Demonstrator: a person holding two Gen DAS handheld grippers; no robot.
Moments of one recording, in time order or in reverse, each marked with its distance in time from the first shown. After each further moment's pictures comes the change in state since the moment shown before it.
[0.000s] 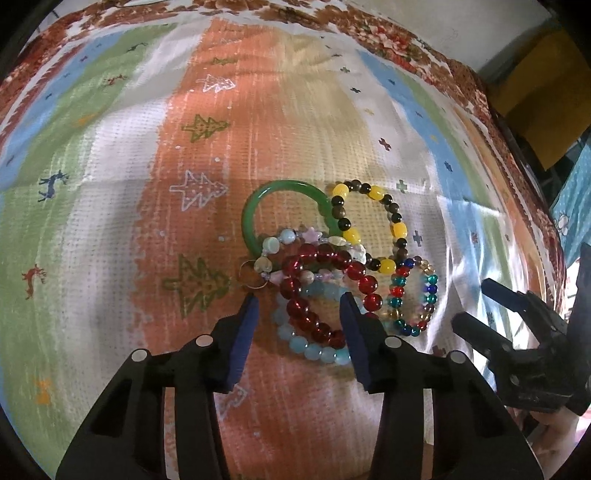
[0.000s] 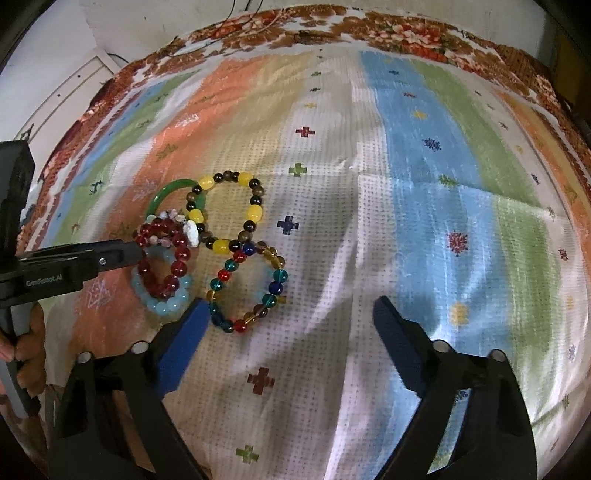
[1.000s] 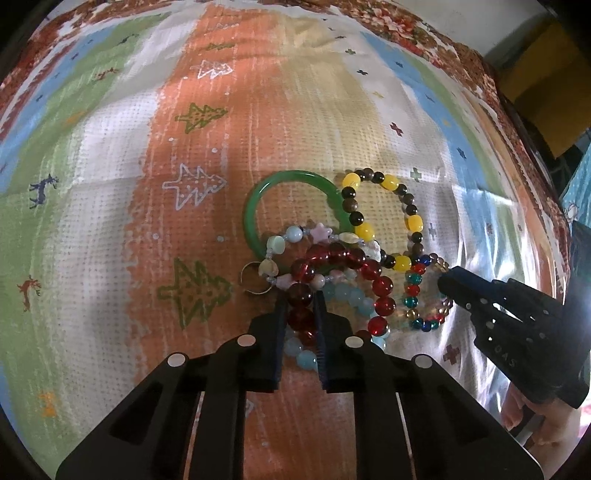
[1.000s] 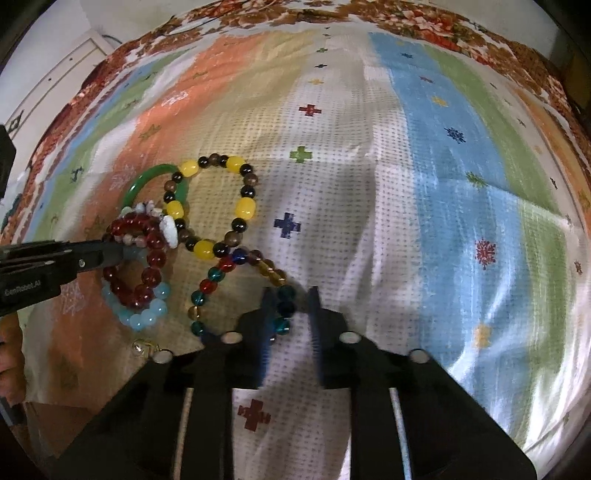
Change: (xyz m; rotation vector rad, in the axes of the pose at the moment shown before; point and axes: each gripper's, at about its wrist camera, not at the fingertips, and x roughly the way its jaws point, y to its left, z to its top) left arm 0.012 0.002 0.007 0.021 0.064 0.035; right arm 0.034 0.004 0.014 -0.035 0.061 -0.023
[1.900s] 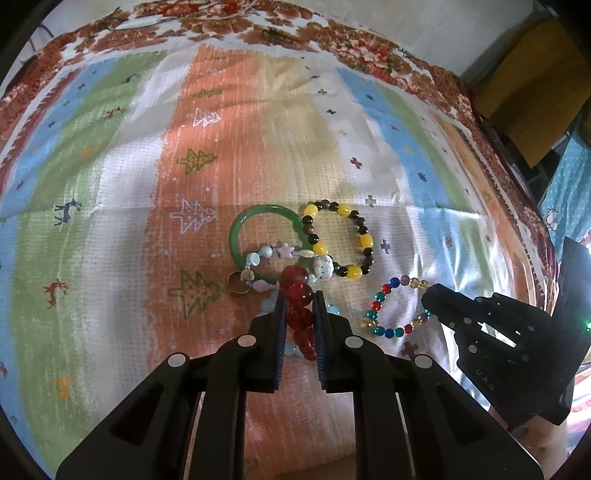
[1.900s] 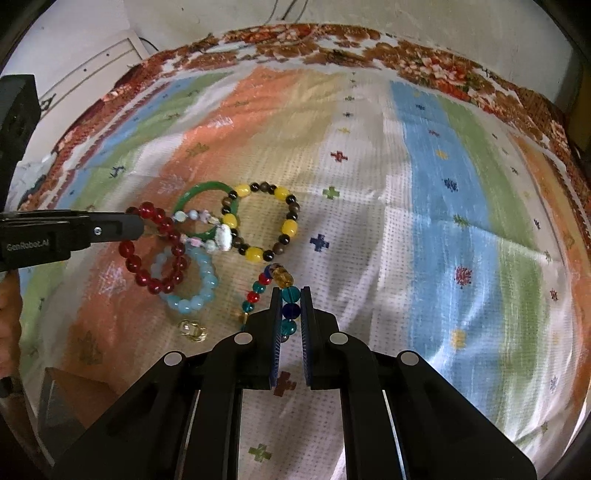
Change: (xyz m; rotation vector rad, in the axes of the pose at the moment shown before) left arm -0.052 -0.018 -0.009 0.018 -0.119 -0.048; right arm -0.054 0.024 -0.016 -0.103 -0.137 0.006
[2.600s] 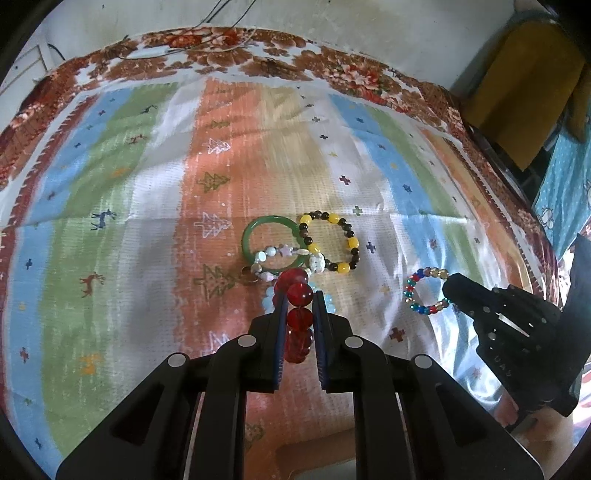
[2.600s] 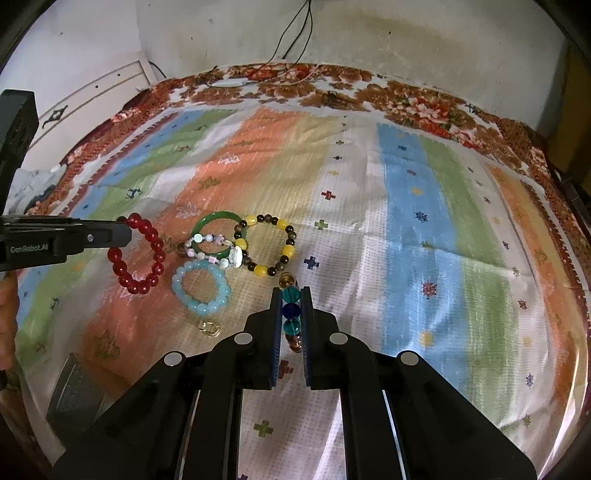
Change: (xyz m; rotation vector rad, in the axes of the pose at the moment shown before) left arm -0.048 -0.010 -0.024 0.029 -0.099 0.036; right arm -0.052 0.007 -0.013 -0.020 -0.146 -0.048
